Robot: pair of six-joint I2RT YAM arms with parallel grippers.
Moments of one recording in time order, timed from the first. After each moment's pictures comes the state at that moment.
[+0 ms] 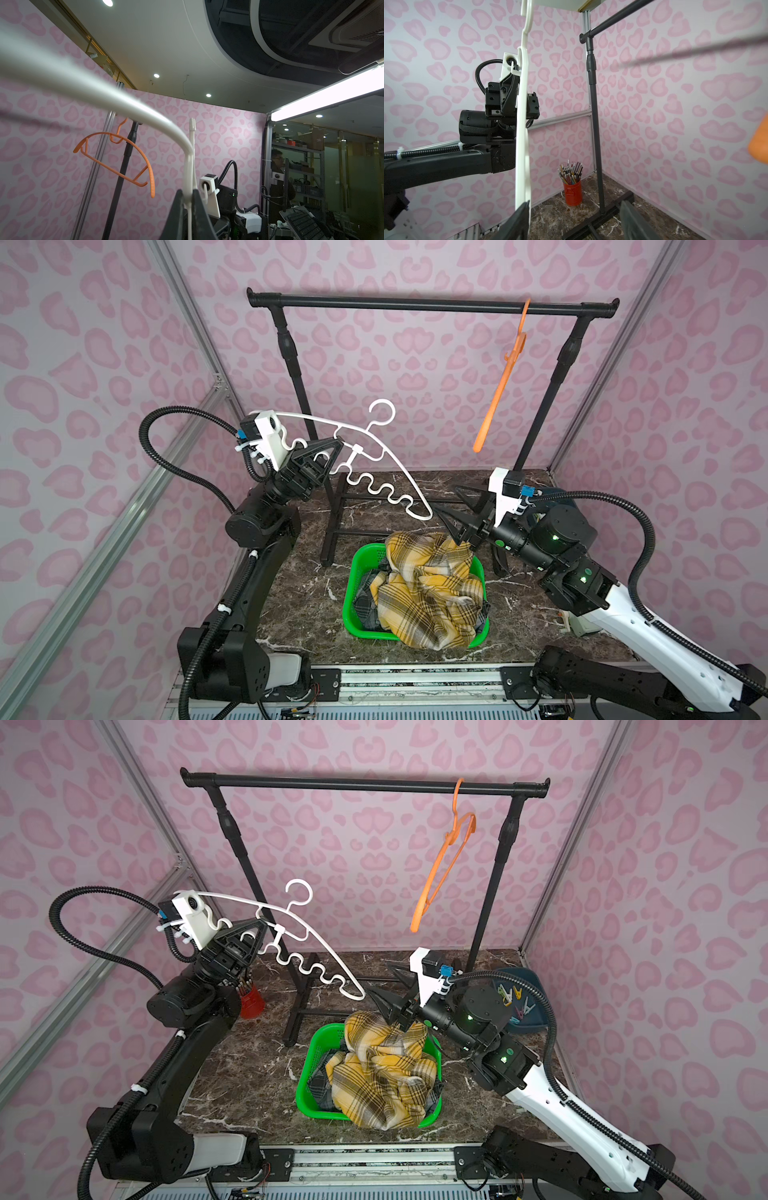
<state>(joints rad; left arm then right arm) -0.10 1.34 1.22 1.46 0.89 -1.49 0.77 0.99 1.08 0.09 -0.23 0.21</state>
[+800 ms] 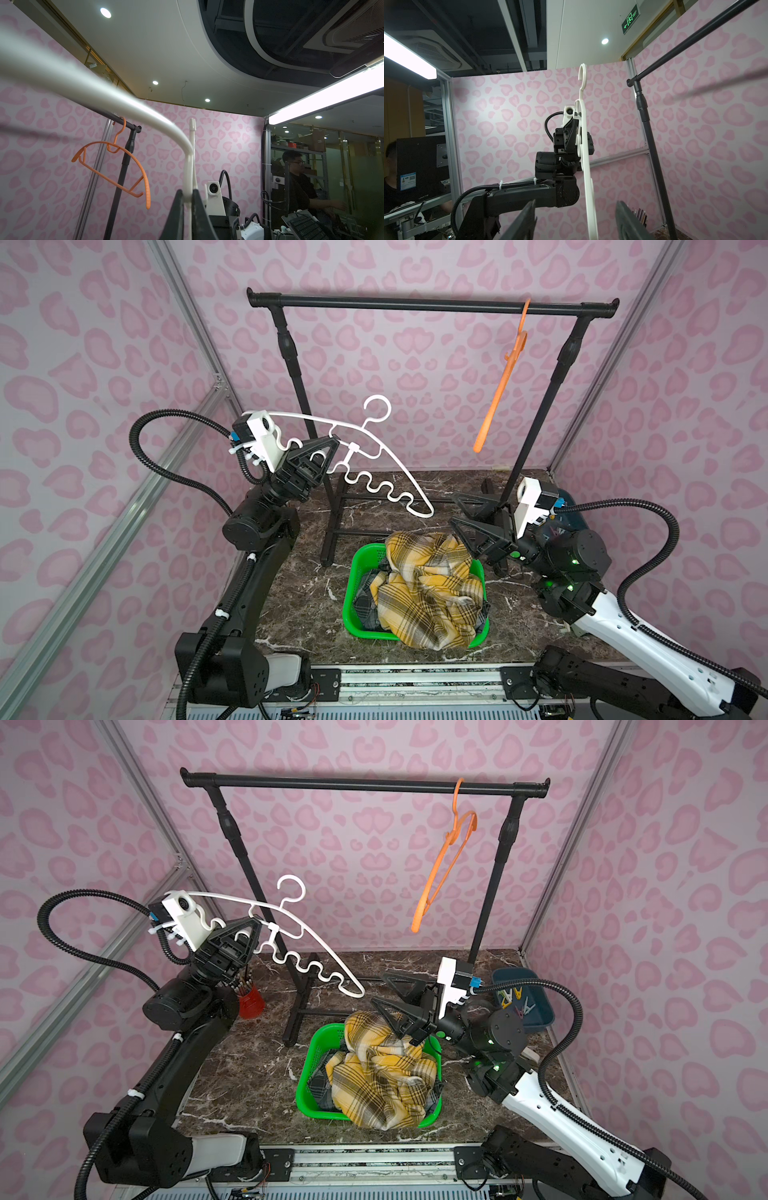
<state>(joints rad) -0.10 1.32 1.23 1.45 0.86 -1.47 0.80 0.96 0.96 0.52 -0.43 0.44</state>
